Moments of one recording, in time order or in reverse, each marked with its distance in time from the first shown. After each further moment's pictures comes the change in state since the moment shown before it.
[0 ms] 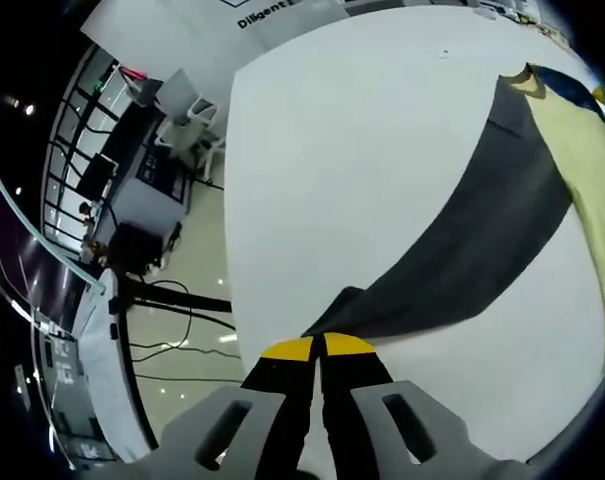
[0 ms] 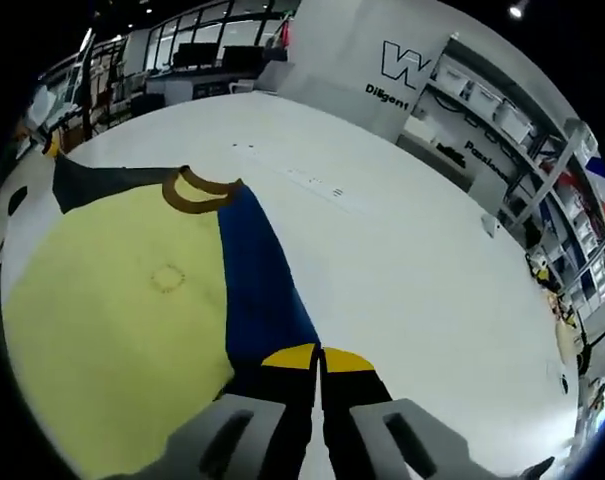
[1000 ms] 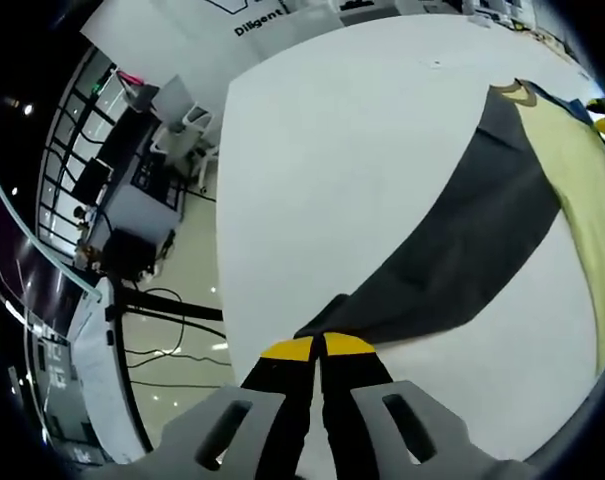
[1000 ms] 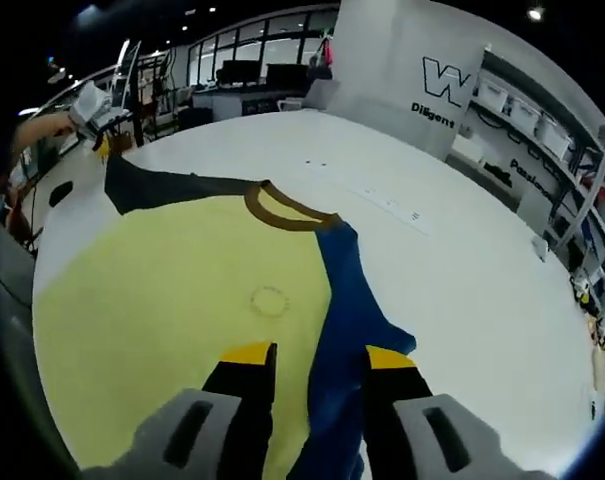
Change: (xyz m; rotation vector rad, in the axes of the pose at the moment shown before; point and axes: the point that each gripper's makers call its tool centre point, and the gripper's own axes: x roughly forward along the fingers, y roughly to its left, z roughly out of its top) left arm -0.008 -0.010 0.009 -0.008 -0.042 -0.040; right arm 0.000 0.086 0.002 -0.096 -0.044 0.221
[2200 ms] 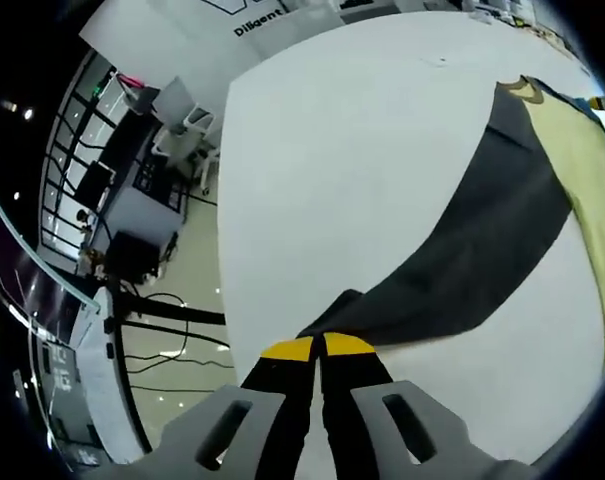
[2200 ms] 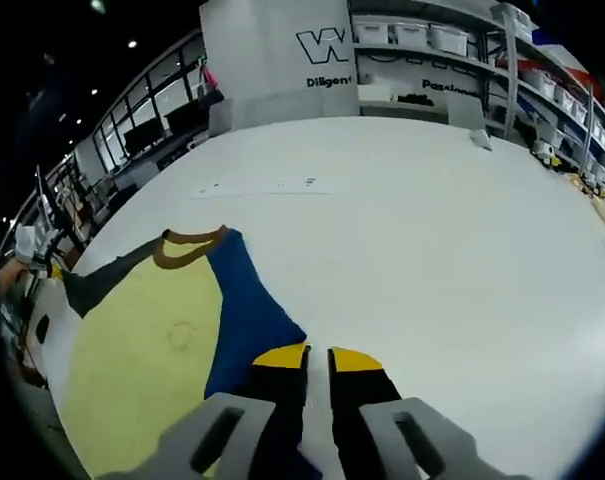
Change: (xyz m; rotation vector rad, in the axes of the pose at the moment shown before) left arm 0.012 0.005 0.005 0.018 0.006 0.020; right arm 0.001 -0.062 -0.019 0.542 -0.066 -0.043
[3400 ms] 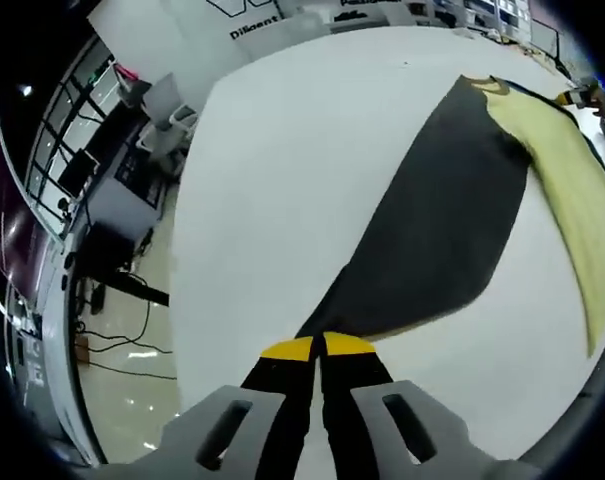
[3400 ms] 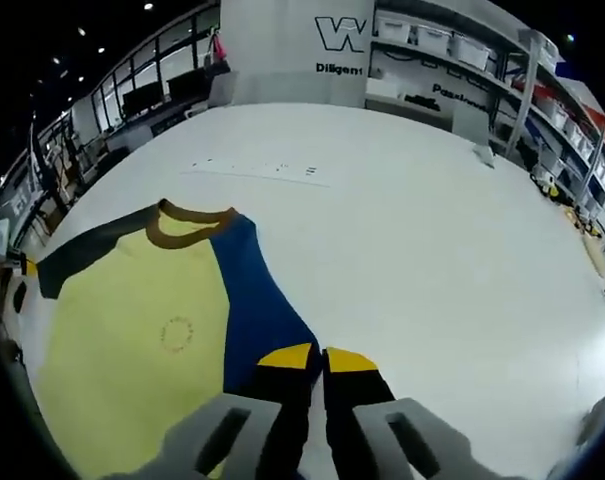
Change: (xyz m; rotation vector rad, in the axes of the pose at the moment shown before) left arm -0.010 -0.053 -0.035 -0.052 -0.057 -0.089; right arm 0.010 -0.015 0.003 -0.131 0.092 -0.121
